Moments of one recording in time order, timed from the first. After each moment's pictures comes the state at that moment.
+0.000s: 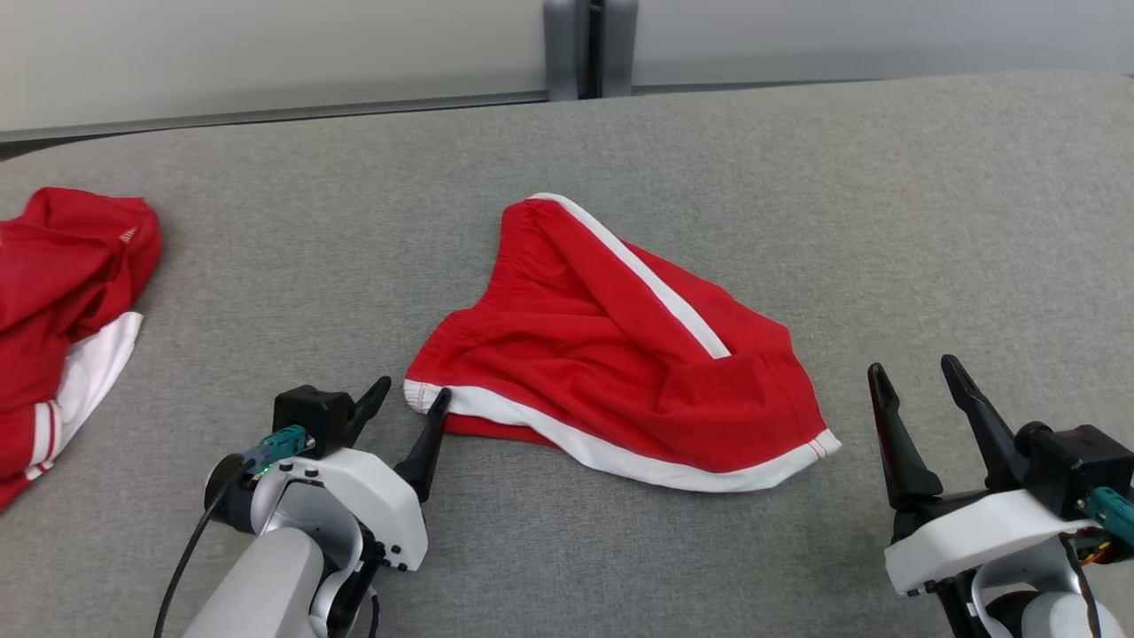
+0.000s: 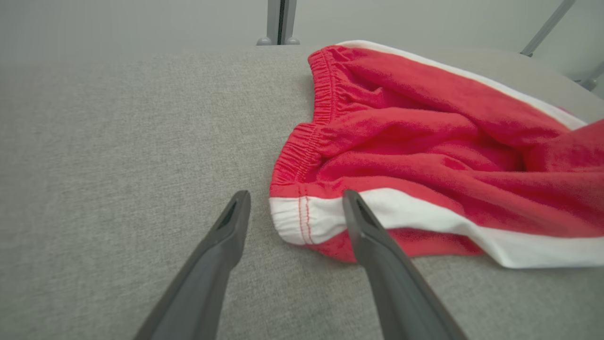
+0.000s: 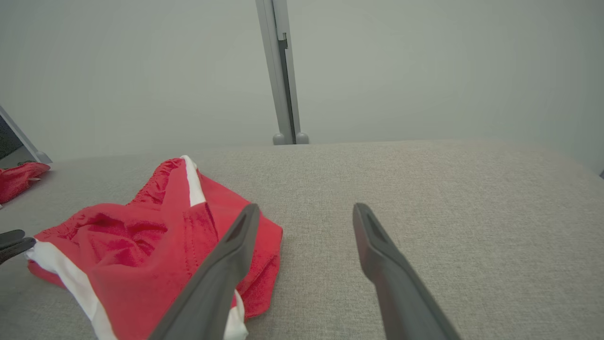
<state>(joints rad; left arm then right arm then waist) -0.35 0.19 -0.43 0.47 -0.47 -0.05 -0.05 -0.04 -0.08 0.06 -0.05 0.18 0.13 0.08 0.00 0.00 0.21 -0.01</state>
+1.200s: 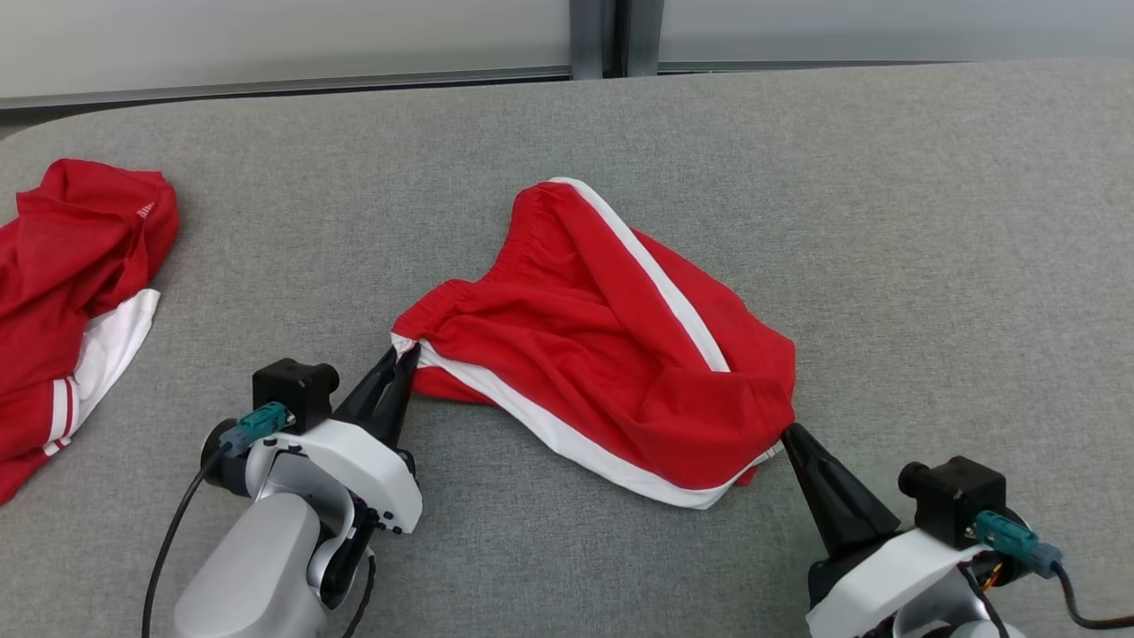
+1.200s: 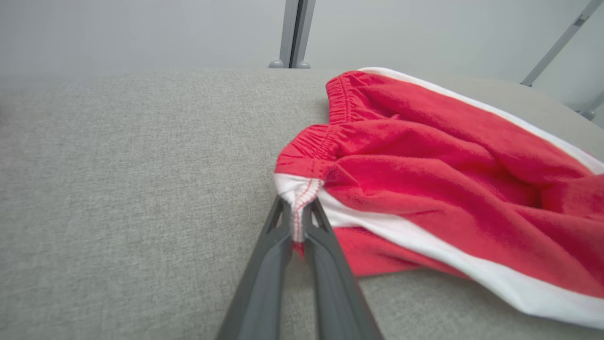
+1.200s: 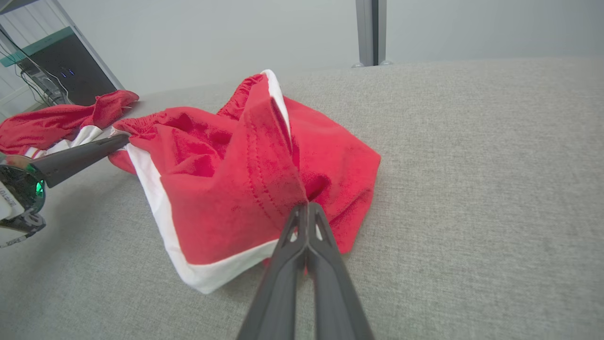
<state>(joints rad) -0.47 0.18 -0.47 0.67 -0.54 -0.11 -0.20 -0.03 -0.15 0.29 0.02 0.31 0.13 0.10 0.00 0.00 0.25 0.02</state>
